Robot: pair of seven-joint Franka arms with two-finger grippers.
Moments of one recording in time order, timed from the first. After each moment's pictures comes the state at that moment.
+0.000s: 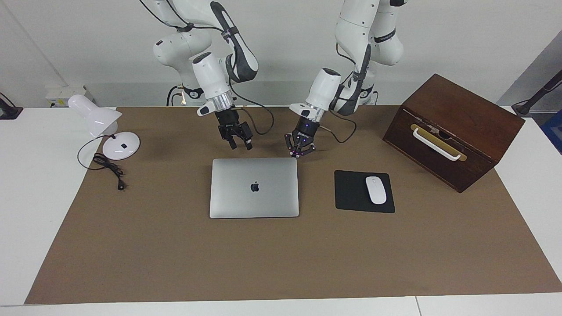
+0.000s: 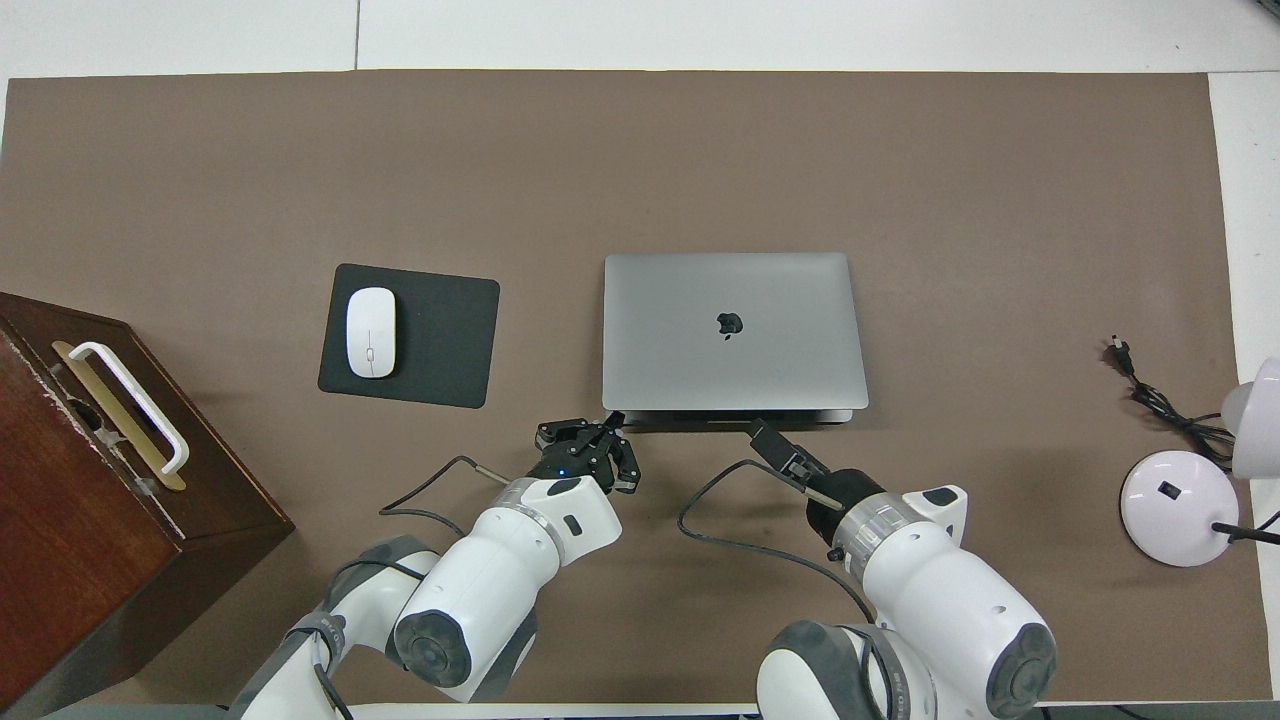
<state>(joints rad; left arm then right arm) -0.76 0.17 -0.05 -2.56 -0.22 3.48 -0.07 0.71 -0.14 -0.04 -2.71 0.96 3.21 0.35</state>
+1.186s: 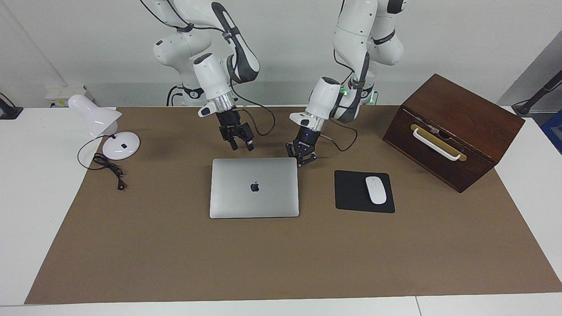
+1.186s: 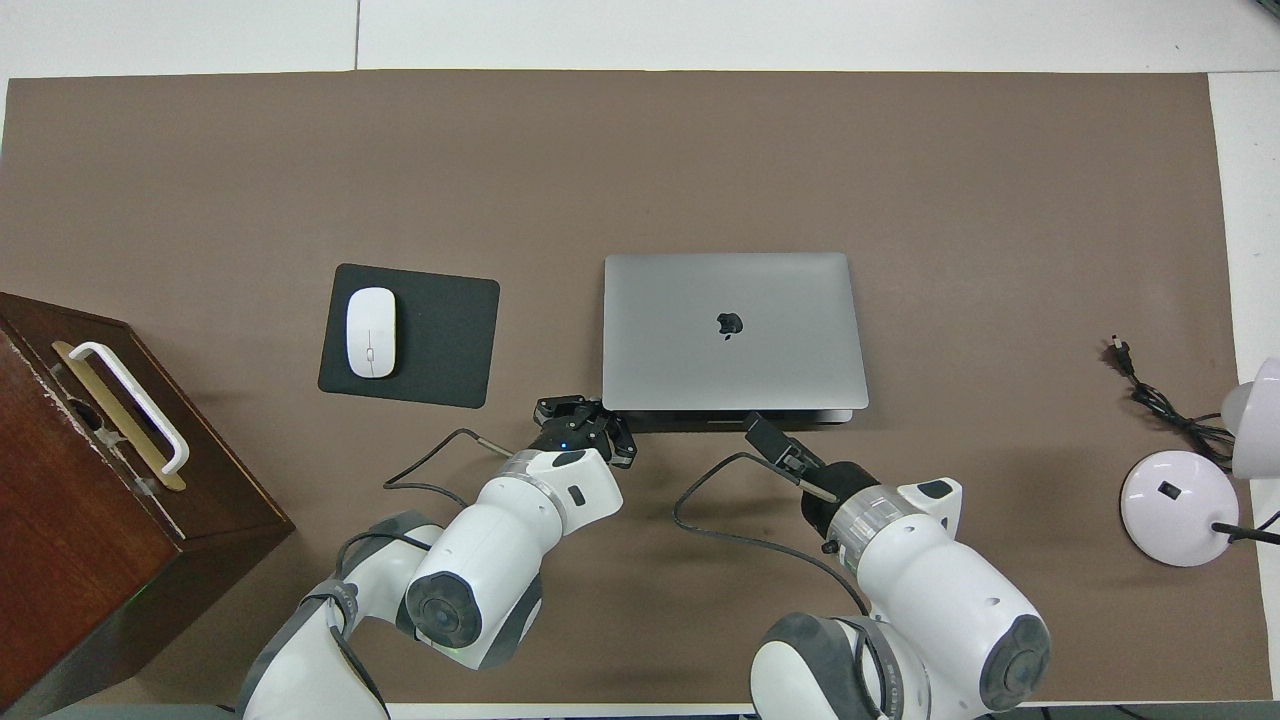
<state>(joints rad) -0.74 0.26 -0.03 -2.50 -0.22 3.48 0.00 0.71 -0.12 -0.04 -2.68 0.96 3.21 0.35</state>
